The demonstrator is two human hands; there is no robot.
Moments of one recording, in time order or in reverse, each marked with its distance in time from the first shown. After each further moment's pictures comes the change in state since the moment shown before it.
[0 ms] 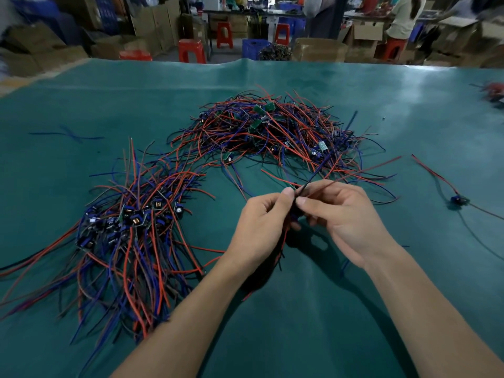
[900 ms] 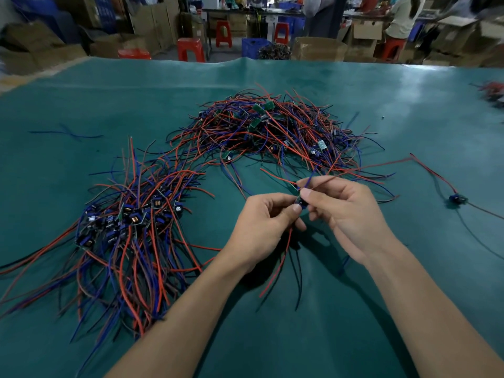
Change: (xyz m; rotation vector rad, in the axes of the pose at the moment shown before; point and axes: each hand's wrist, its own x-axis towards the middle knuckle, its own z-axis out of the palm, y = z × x) left_hand 0.002 -0.004 -0.004 -0.007 -0.128 0.041; right_hand 0.003 0.002 -0.004 0.004 0.026 -0.007
